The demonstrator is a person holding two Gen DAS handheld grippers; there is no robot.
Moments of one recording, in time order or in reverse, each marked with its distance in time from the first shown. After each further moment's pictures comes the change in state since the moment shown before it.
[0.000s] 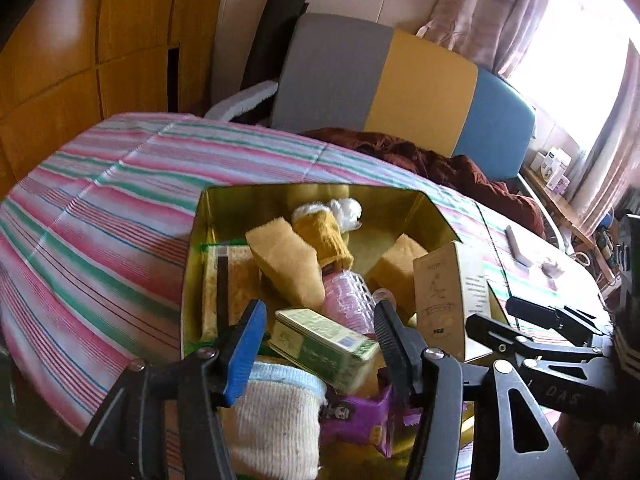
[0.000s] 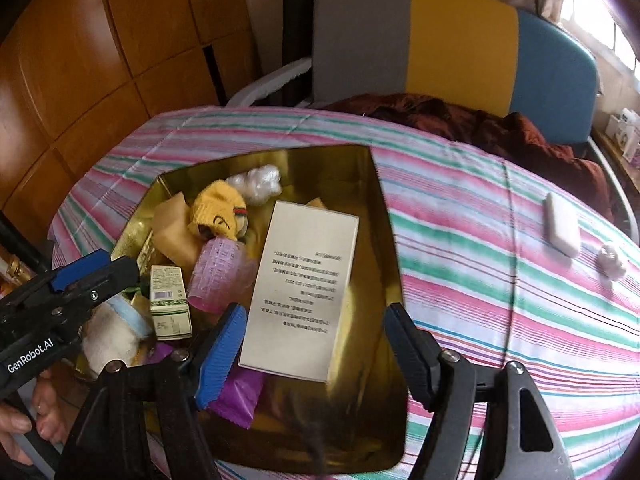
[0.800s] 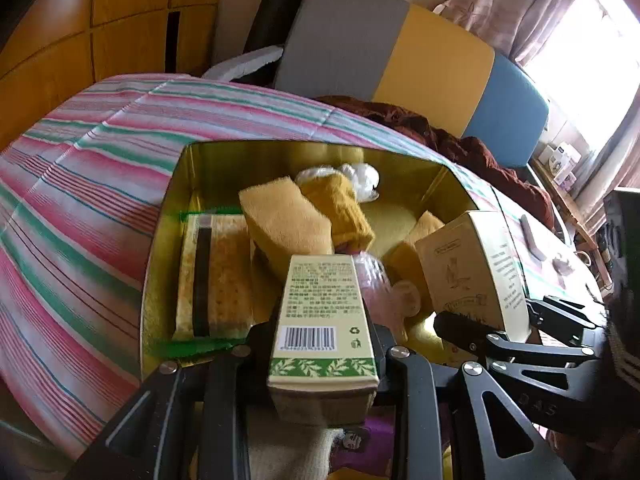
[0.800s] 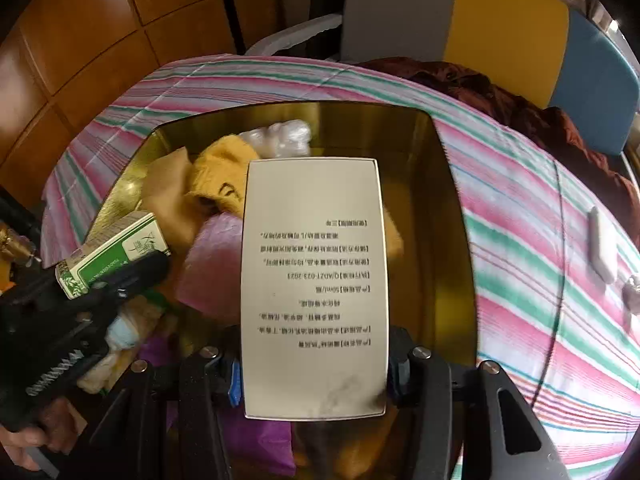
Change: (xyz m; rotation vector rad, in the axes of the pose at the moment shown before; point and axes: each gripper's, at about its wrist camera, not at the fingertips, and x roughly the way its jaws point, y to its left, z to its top) left arm 0.054 0.008 -0.007 -0.057 0.116 -0.017; right arm 0.065 0.024 0.014 -0.097 0.182 0.042
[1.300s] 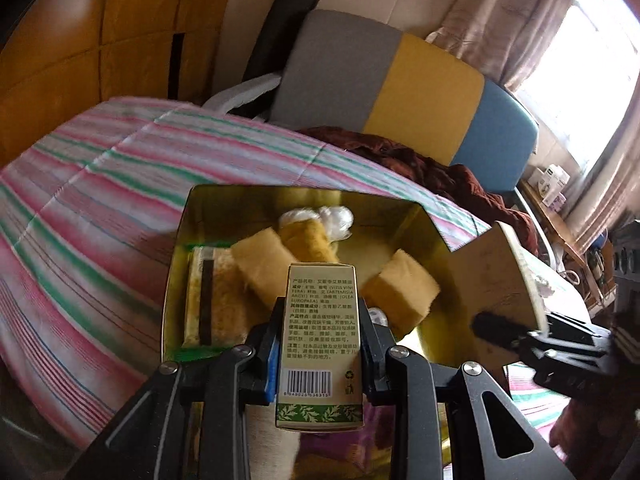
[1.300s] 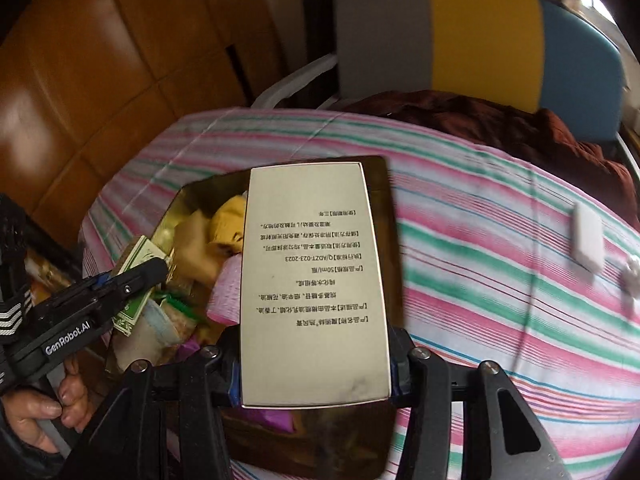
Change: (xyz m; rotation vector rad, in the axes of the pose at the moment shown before) left arm -0.039 -0.011 0.013 -0.027 -0.080 -0.024; right arm -0.054 -0.030 -0.005 0.060 -0.132 0.094
